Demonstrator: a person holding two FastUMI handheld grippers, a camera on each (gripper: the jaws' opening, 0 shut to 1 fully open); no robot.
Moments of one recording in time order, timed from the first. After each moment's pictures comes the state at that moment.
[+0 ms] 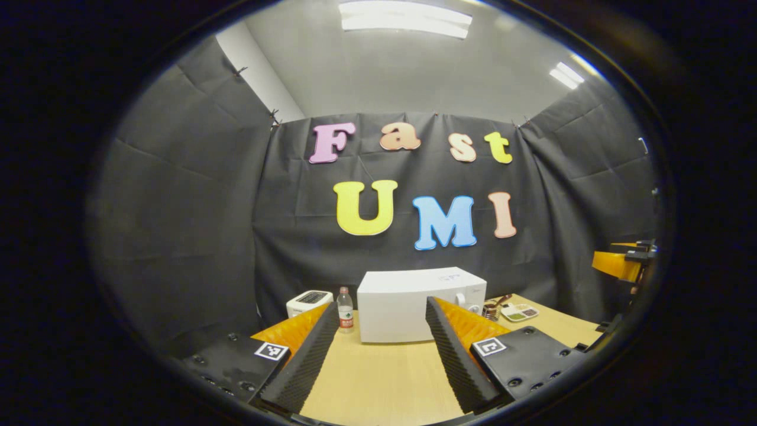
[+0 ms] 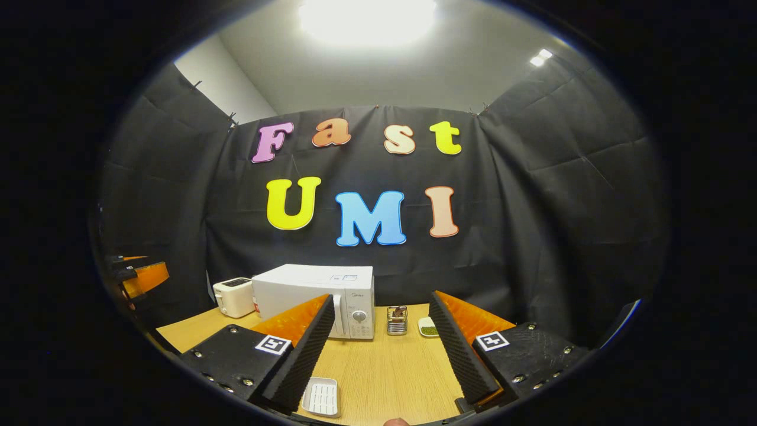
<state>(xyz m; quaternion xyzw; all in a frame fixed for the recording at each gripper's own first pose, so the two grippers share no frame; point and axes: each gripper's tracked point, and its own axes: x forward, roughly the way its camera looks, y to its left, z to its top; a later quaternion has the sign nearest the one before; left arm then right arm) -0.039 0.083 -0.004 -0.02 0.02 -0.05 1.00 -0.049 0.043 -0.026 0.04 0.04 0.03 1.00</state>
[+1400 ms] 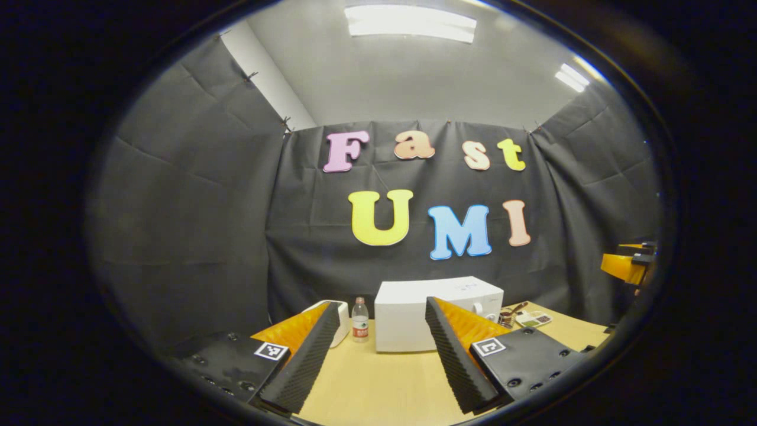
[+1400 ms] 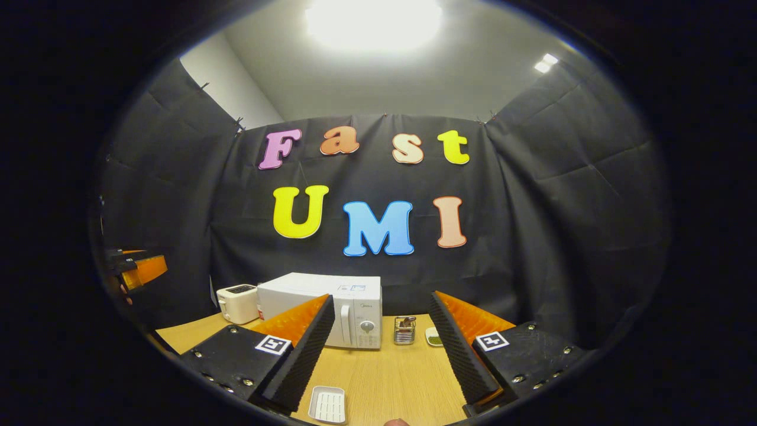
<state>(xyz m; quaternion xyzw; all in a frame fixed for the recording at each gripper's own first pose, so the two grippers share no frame) -0.027 0.115 0.012 -0.02 0.00 -0.02 1.00 -0.038 0.065 -0.013 0.03 0.02 0.04 1.00</state>
